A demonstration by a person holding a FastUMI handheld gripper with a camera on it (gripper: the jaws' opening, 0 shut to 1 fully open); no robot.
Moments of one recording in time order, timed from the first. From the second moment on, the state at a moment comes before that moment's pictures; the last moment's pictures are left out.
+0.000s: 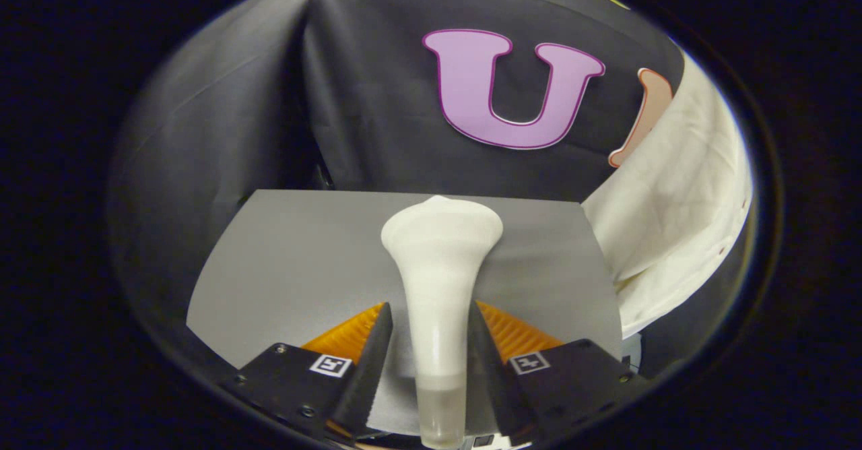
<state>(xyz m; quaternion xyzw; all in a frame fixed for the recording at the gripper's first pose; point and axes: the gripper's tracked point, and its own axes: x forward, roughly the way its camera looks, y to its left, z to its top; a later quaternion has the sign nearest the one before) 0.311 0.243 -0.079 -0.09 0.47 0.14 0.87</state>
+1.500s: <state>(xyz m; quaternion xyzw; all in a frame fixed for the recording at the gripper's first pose) 0.298 0.177 0.039 0.07 0.34 0.20 0.92</state>
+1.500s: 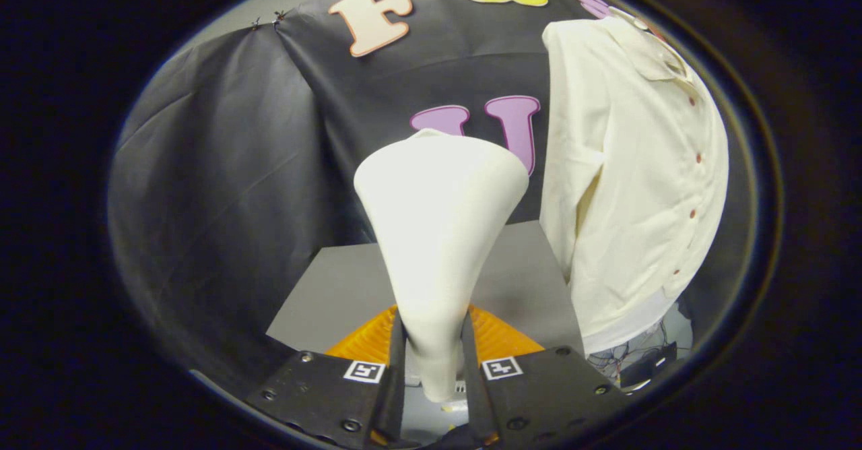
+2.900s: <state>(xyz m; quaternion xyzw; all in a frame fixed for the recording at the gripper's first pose) 0.410 -0.063 0.129 0.08 0.06 0.07 0.99</state>
